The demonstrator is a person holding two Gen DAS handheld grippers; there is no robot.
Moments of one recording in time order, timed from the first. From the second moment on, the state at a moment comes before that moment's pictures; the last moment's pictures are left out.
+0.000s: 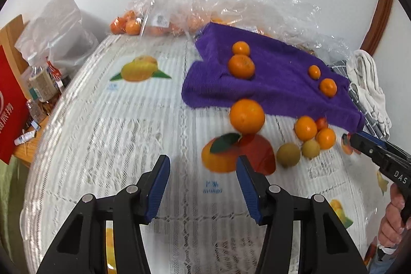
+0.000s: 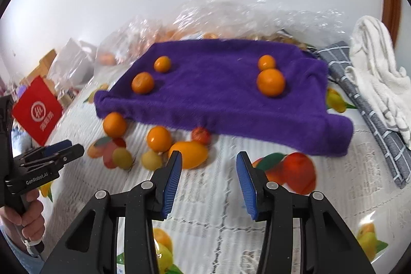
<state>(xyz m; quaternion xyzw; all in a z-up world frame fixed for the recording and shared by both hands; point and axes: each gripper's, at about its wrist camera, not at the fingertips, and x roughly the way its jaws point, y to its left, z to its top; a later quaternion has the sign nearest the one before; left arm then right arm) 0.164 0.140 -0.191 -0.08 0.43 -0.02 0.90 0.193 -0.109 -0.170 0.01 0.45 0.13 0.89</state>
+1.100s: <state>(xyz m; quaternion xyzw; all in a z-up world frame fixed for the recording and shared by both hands) 0.164 0.120 -0.165 -0.12 0.39 -0.09 0.91 0.201 -0.152 -0.194 -0.05 0.43 0.10 0.90</state>
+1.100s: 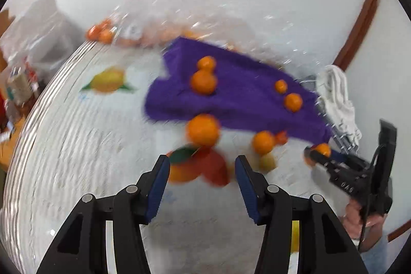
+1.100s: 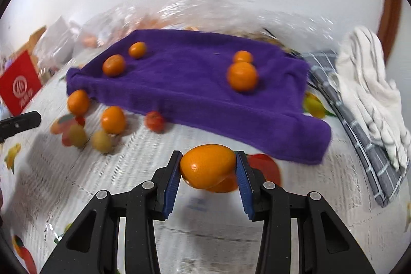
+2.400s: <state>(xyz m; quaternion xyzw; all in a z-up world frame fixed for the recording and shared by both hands) 0.223 0.097 -0.202 -0.10 0.41 -0.03 0.91 0.216 -0.174 -0.212 0.00 0.45 0.08 0.89</state>
